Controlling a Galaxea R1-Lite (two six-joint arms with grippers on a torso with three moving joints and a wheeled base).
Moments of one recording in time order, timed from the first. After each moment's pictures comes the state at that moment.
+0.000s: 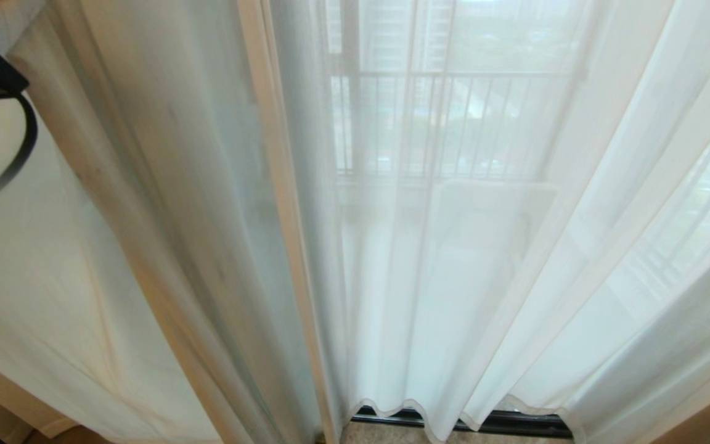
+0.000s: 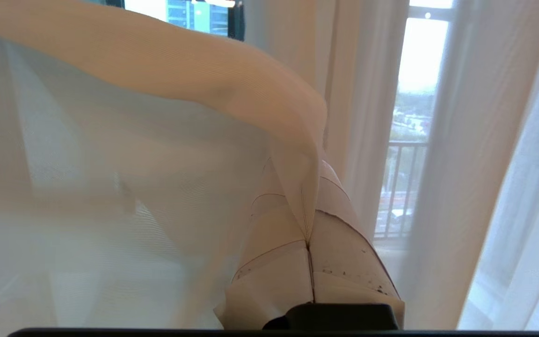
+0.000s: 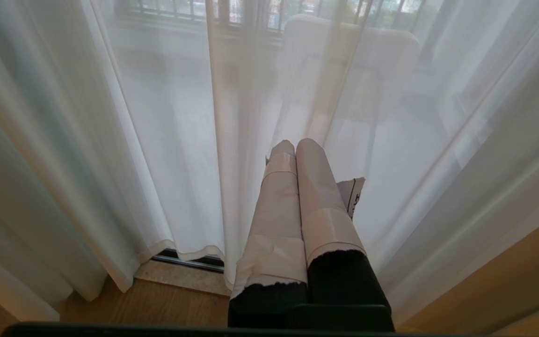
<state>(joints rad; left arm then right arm) 0.01 1.30 -0.86 -0.98 -0.19 -0.18 0.00 0.00 0.00 0.00 0.05 -0.10</state>
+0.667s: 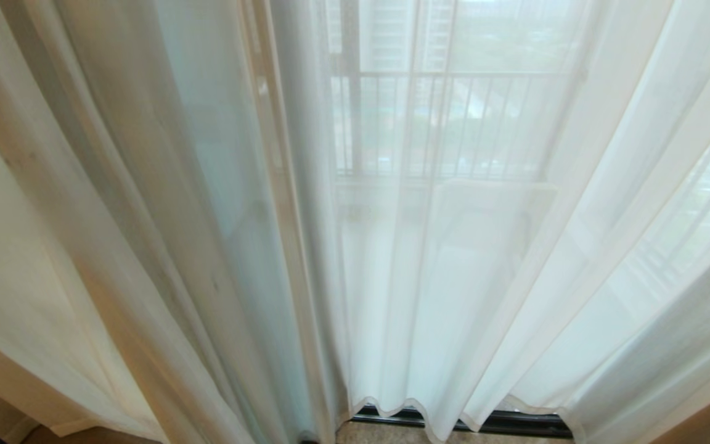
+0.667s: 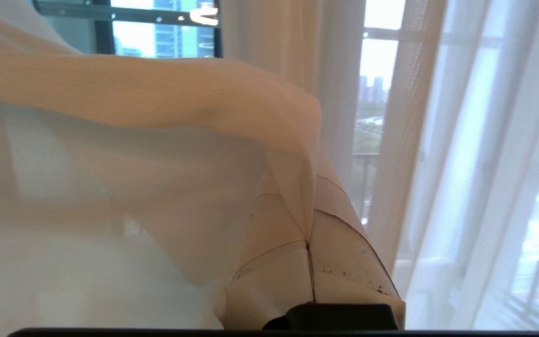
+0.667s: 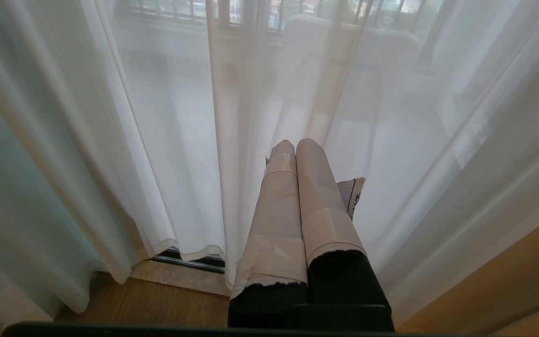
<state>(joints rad) -0.03 1.15 -0.93 -0.79 -0.20 -0.18 0.00 0.00 0.00 0.00 0.05 -0.10</state>
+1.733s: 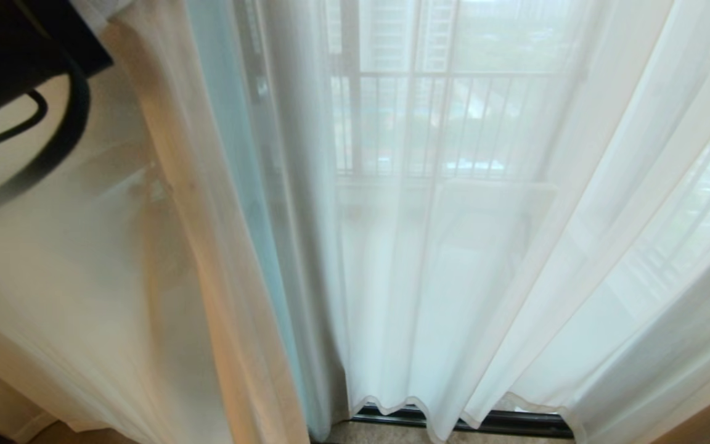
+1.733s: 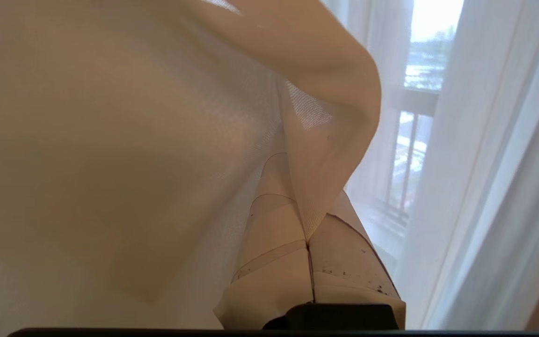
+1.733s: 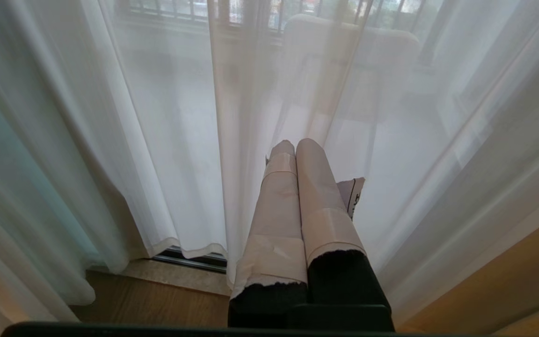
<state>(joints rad) -0.54 1.26 -1.04 -0.61 -0.09 0.02 0.00 0.00 0.00 0.00 0.05 -0.10</state>
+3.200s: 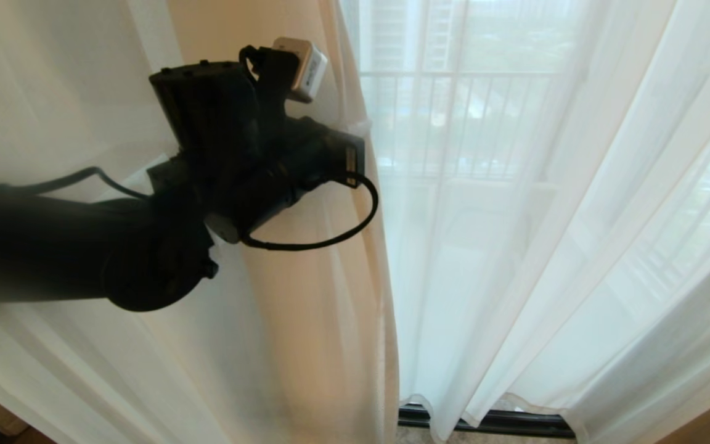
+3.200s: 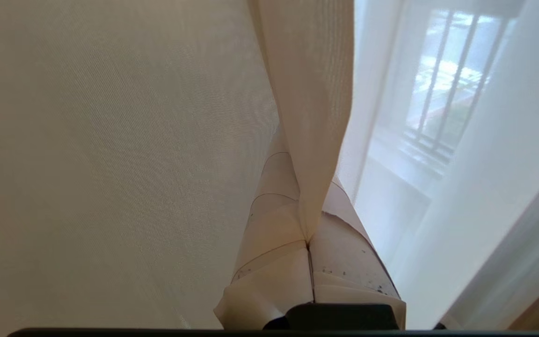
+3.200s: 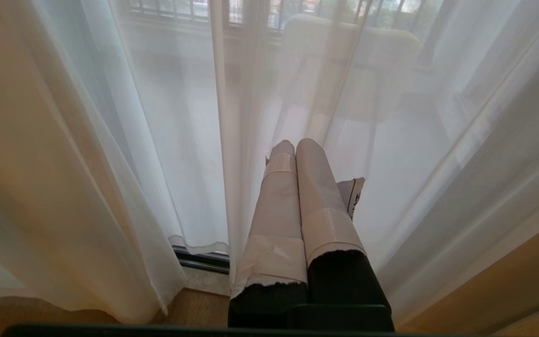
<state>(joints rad) -0.66 1.81 -1.19 -0.76 0.05 0.07 0.00 0.00 0.00 0.00 0.05 -0.10</state>
